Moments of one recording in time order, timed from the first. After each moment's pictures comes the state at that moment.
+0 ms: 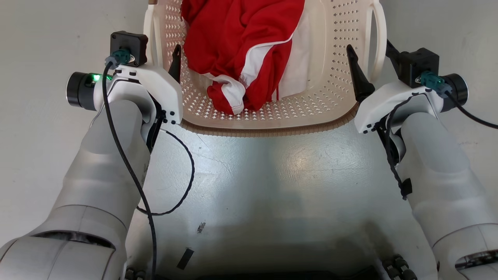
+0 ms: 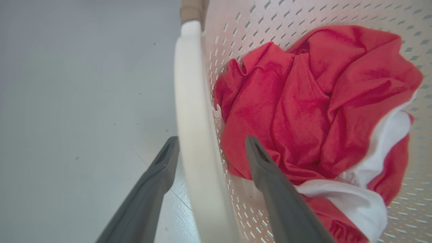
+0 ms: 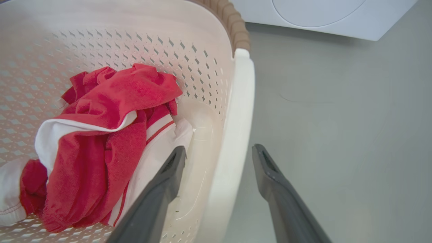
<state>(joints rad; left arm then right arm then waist) -1.12 0.04 -0.18 1.28 -0.12 -0.07 -0.26 -0.91 -0.07 0.06 0.95 -0.02 0.12 -0.25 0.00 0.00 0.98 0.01</state>
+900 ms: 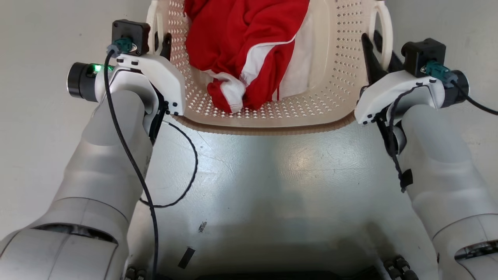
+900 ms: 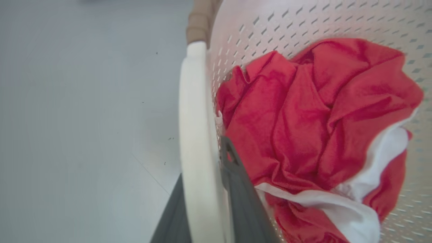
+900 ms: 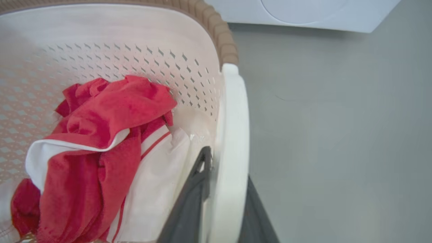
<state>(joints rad) -1.16 0.03 -0.23 1.29 -0.16 -0.07 -0.24 -0.97 -0.07 0.10 1.01 0.07 0.12 -0.25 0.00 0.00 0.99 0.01</state>
